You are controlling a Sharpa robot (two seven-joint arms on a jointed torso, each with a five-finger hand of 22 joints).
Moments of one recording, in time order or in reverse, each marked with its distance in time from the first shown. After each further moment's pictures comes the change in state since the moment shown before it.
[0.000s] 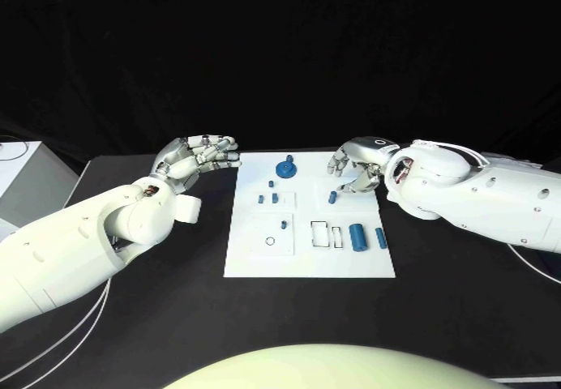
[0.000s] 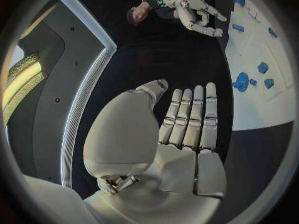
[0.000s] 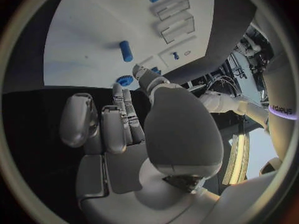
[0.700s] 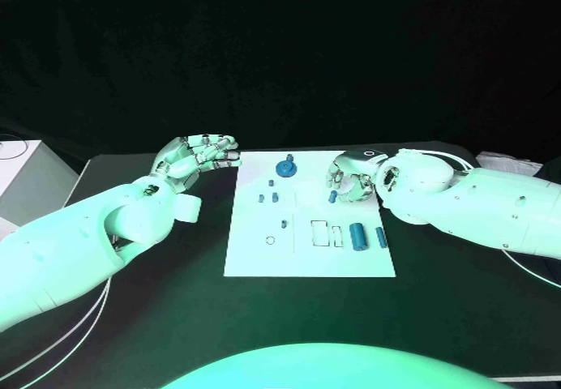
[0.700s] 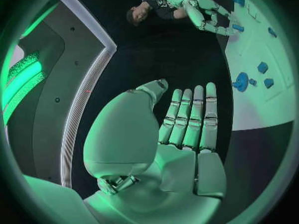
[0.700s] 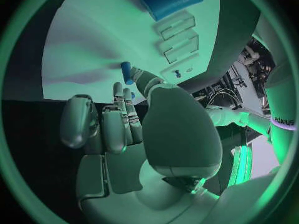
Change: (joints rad) left arm 0.000 -0.001 0.000 0.000 0.000 0.001 0.001; left_hand 0.000 0.000 0.000 0.000 0.000 0.000 0.000 0.000 -0.001 0.000 0.000 0.000 0.000 0.000 0.000 0.000 0.000 0.000 0.000 0.000 -0.003 0.000; right arm -0.031 0.053 -0.007 -0.051 -0.073 0.074 -0.026; right_hand 0.037 0.011 0.045 0.037 0.025 0.051 0.021 0.007 -0.002 0.033 -0.014 0.038 -0.006 0.000 0.000 0.000 -0.002 0.000 0.000 0.000 0.017 0.000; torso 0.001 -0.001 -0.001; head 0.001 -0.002
